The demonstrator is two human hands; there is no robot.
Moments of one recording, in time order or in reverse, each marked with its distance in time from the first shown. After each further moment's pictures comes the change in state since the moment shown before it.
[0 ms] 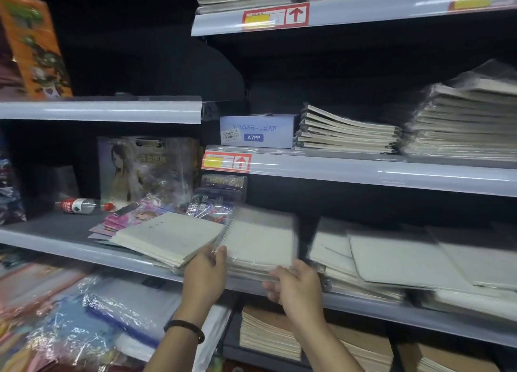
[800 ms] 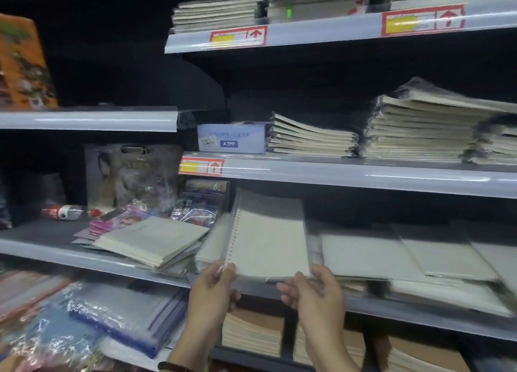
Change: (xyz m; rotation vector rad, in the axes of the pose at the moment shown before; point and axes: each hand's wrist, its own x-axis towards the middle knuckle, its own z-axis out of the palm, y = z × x) left_hand -0.091 0.053 0.031 -0.664 -0.125 -0.214; right_hand -0.040 -0.016 -0.086 0.184 0.155 -0.149
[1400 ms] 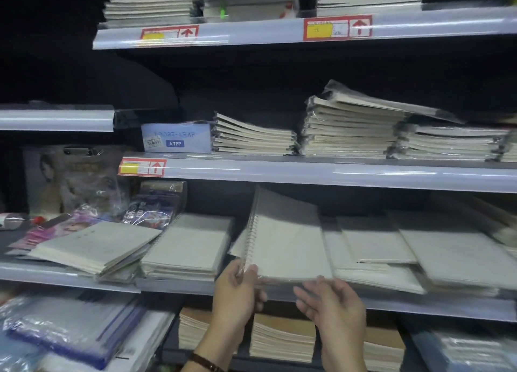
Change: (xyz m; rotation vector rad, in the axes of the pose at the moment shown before) left_hand -0.055 -0.015 0.126 -0.027 -0.254 -0.031; right_hand 0.018 -0.023 -0.118 0.176 0.172 0.019
